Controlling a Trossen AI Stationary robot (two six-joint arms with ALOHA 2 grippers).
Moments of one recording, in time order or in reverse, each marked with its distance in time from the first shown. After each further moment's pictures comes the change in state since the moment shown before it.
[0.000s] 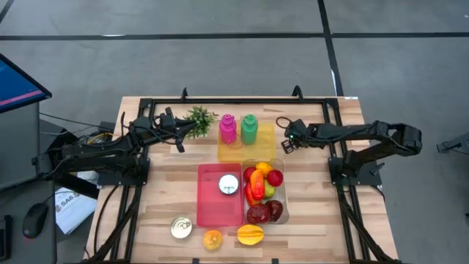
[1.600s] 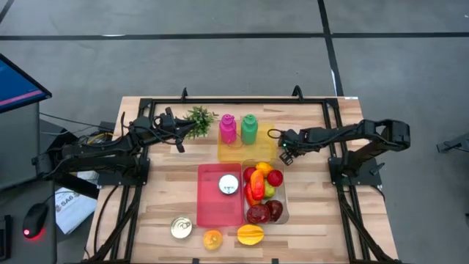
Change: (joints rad) left arm -0.002 0.000 0.000 0.000 0.000 0.000; right arm 0.094 0.135 0.052 -0.076 -0.103 -0.095
